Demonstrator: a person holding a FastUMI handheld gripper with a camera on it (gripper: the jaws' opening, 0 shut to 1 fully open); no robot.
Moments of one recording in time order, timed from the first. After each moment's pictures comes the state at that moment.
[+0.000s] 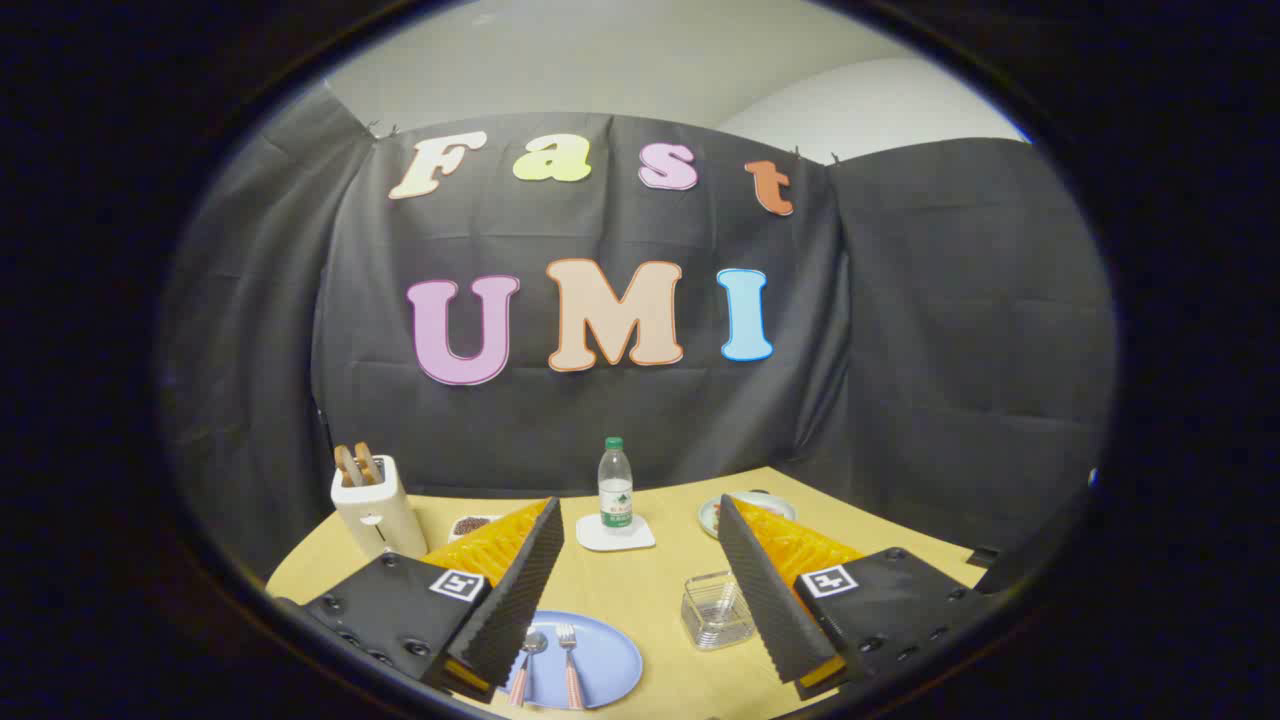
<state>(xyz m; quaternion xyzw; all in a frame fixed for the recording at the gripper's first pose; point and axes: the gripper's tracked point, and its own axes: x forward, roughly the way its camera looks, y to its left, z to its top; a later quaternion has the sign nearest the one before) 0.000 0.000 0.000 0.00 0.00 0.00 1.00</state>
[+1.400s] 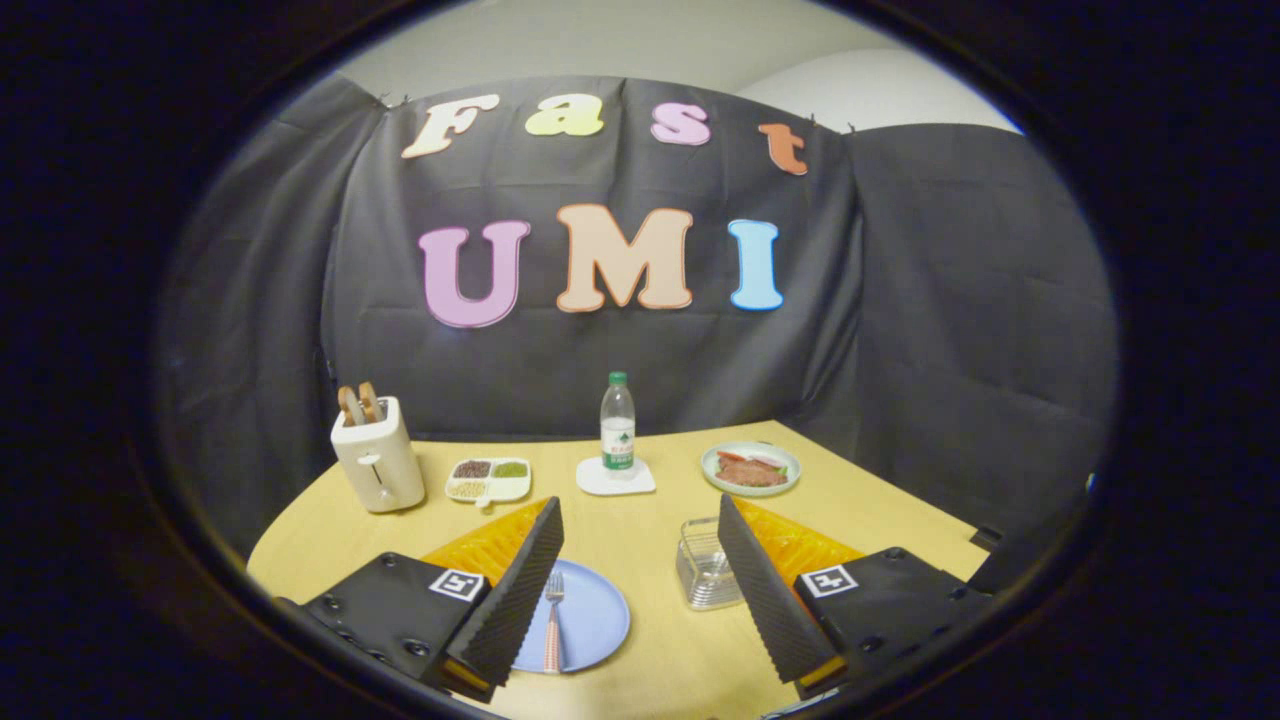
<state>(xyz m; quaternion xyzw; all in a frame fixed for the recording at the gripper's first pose) -0.009 -0.007 -0.082 -0.02 0.09 0.03 1.00</state>
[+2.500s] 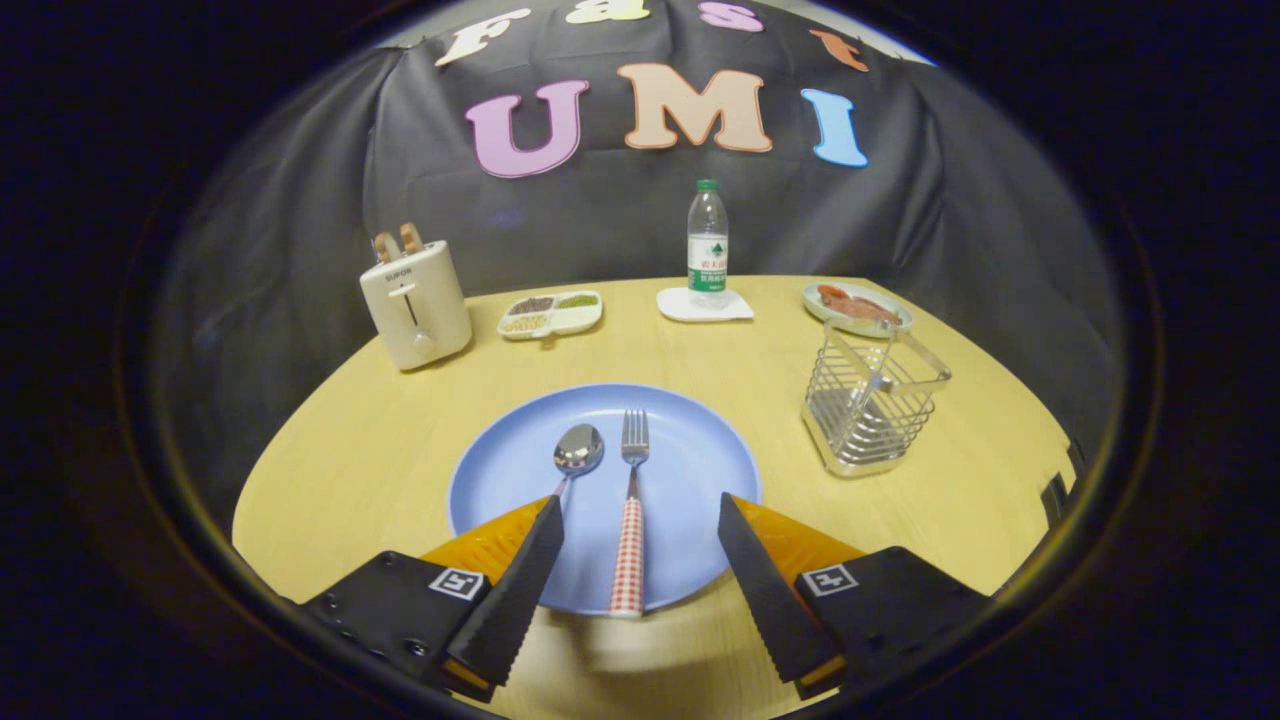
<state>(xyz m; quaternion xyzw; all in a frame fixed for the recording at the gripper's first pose) -0.015 0.052 -0.272 -0.03 0.26 0.10 0.96</state>
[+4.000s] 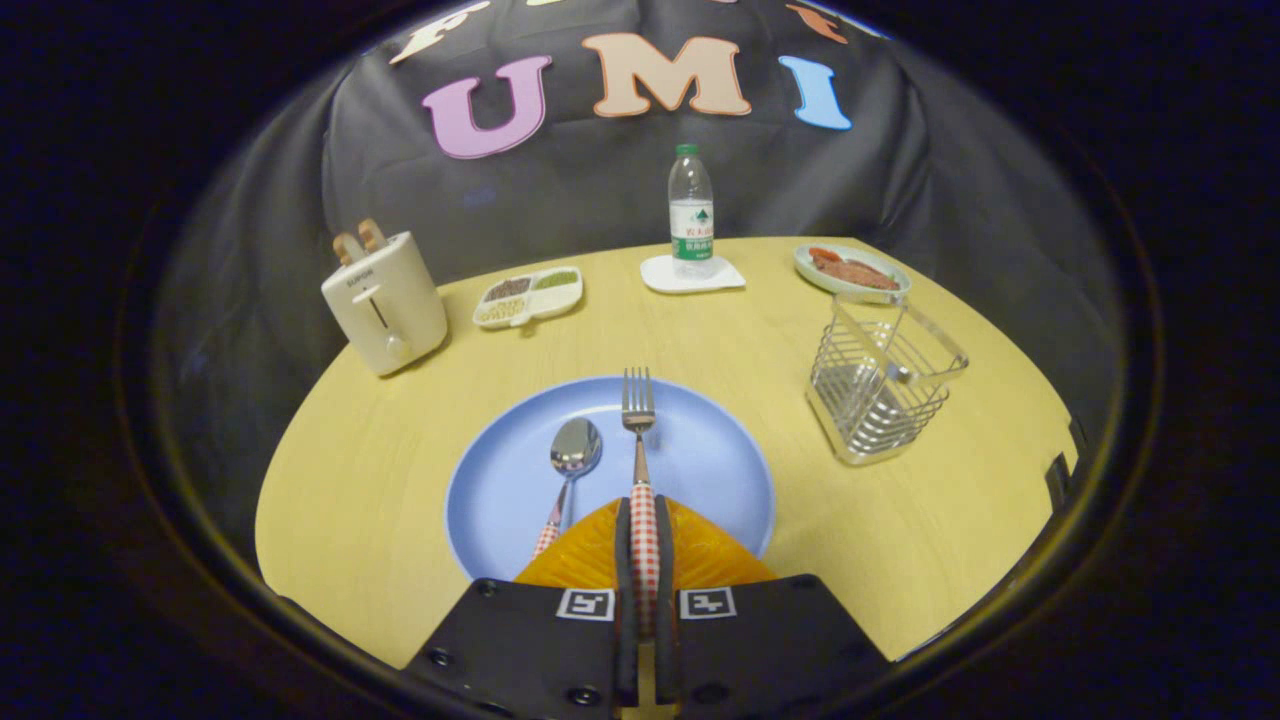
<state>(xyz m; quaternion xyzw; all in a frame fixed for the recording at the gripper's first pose) 0.005 0.055 -0.250 0.00 0.31 0.06 0.95</state>
